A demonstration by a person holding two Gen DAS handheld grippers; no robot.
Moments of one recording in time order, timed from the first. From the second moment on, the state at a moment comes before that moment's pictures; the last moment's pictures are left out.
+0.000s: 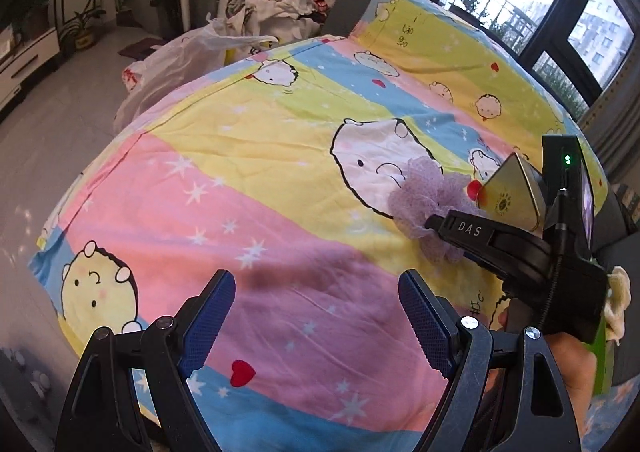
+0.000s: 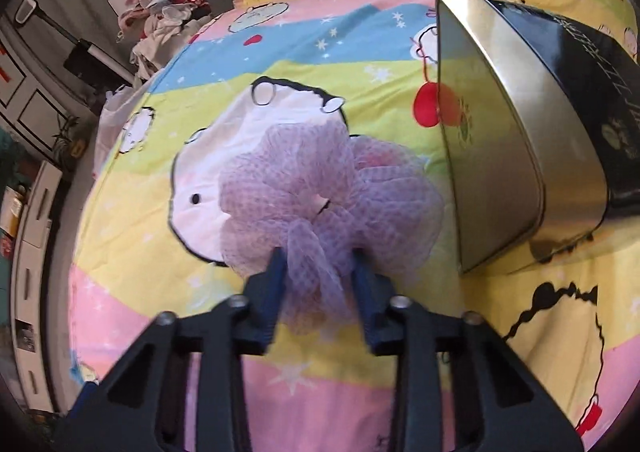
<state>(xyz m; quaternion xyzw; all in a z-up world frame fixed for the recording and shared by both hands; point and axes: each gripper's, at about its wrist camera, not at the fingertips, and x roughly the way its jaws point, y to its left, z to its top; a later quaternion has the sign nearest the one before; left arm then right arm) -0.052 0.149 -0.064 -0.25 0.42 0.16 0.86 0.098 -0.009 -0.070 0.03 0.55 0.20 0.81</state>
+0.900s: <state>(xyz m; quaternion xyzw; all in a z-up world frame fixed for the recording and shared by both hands) -0.044 0.047 -0.049 -0.23 0.43 -0.01 0.87 0.003 -0.203 -0.031 0.08 0.53 0.20 0.82</state>
